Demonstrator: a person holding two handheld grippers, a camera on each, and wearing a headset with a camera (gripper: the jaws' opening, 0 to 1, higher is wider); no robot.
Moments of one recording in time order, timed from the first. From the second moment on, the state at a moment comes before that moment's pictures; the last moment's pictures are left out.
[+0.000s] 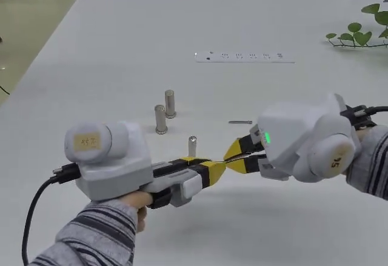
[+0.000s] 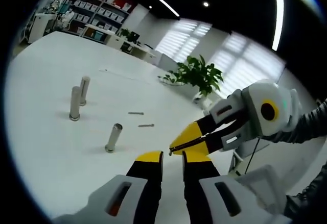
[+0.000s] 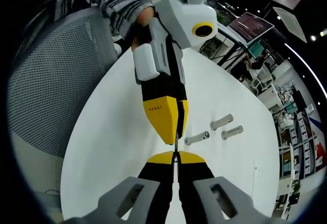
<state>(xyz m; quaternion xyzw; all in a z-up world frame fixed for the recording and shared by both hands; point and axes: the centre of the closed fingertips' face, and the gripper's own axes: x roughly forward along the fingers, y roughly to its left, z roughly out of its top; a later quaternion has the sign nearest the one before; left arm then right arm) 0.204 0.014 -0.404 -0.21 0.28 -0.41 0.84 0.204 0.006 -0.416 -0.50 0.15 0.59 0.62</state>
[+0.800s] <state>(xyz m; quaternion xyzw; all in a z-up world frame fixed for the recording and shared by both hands) 0.202 0.015 -0.407 -0.18 0.28 -0.42 0.84 0.197 0.015 -0.413 -0.49 0.15 0.59 0.63</state>
